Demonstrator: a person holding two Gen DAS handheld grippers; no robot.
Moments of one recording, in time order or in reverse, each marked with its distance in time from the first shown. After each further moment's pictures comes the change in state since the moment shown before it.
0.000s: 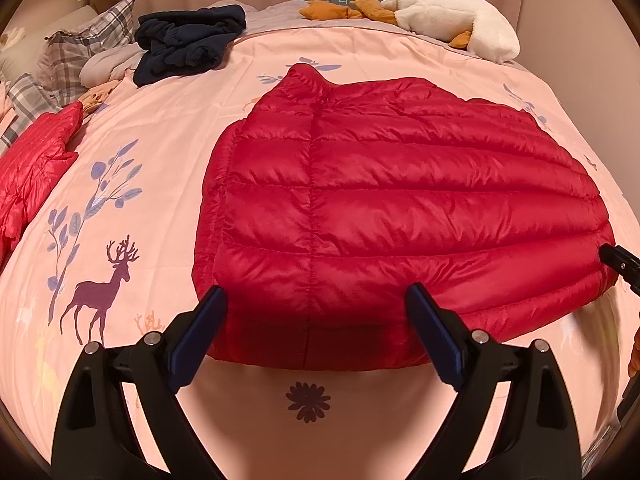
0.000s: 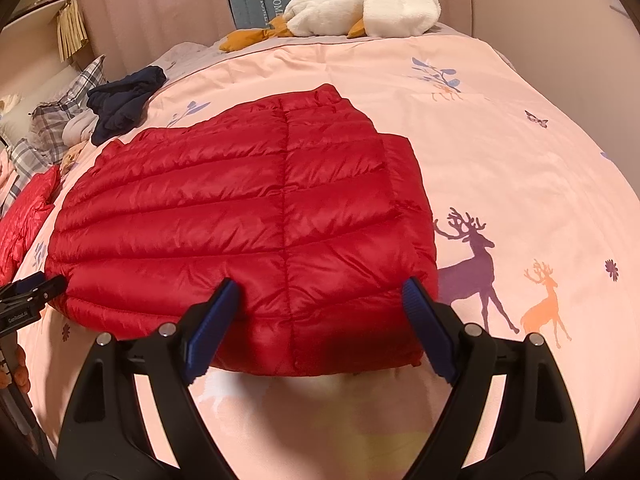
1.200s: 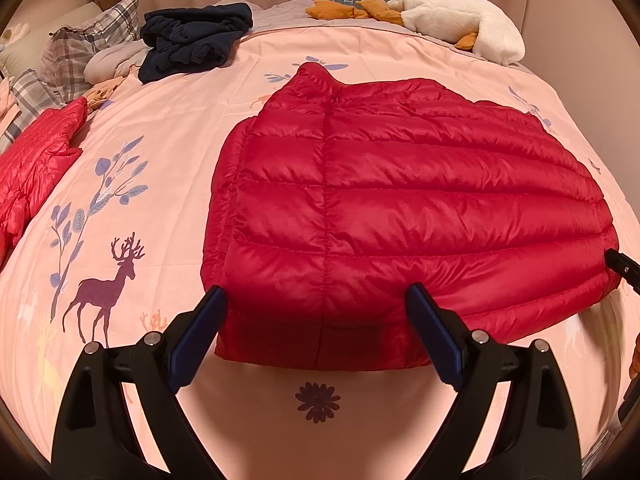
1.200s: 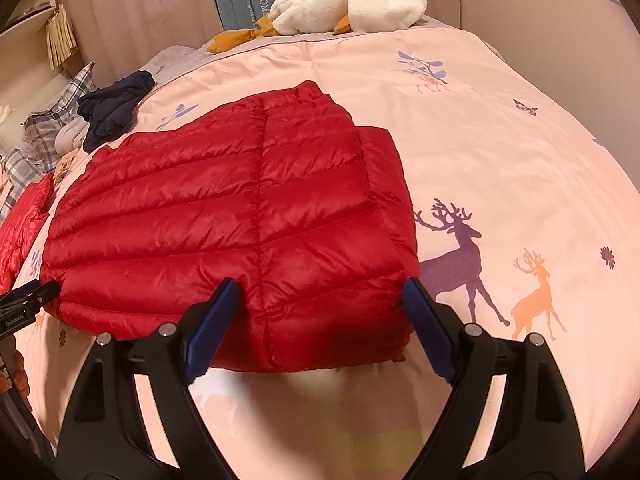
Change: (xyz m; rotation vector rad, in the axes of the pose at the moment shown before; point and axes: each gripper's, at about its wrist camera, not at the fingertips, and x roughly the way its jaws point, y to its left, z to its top) left arm 0.000 0.008 -0.002 -0.009 0.000 0.007; right arm 0.000 -0.012 -0.003 0.039 0.010 -0.016
